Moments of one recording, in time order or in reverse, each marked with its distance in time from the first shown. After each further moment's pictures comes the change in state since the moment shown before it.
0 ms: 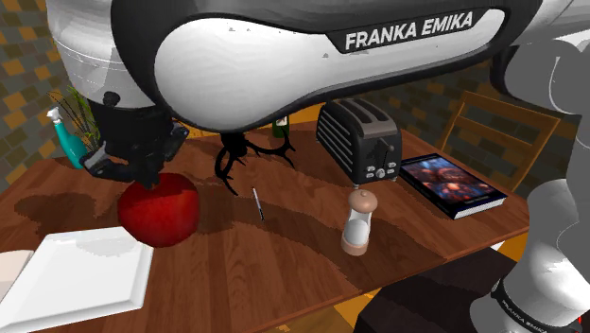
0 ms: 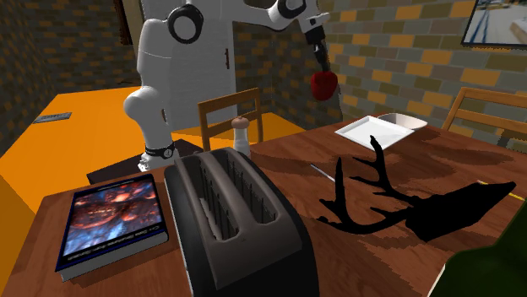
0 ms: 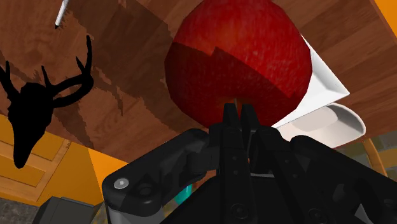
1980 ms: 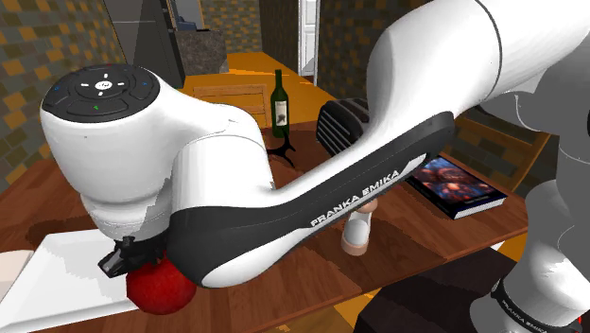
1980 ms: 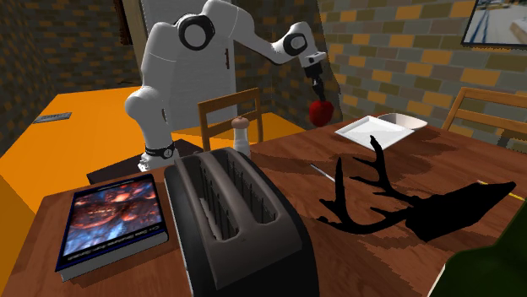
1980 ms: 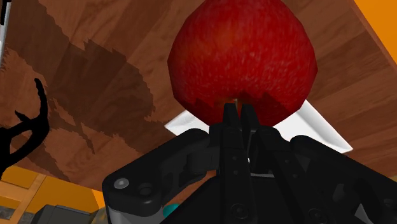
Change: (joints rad) arm 0.045 0.107 -0.021 -0.196 -0.106 0.261 0.177
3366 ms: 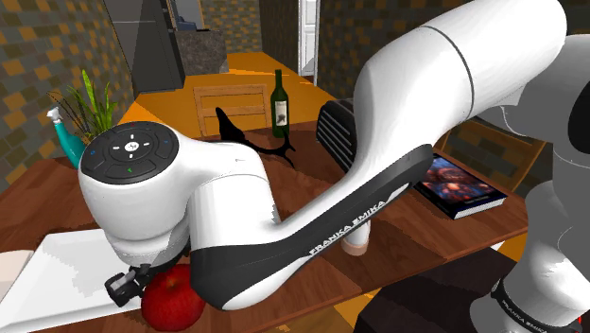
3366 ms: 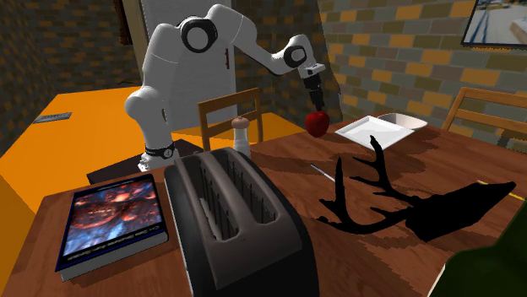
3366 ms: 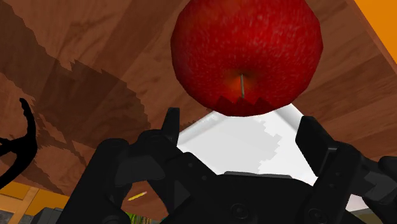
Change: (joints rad) arm 0.005 0.036 -0.018 -0.066 -0.041 0.095 0.052
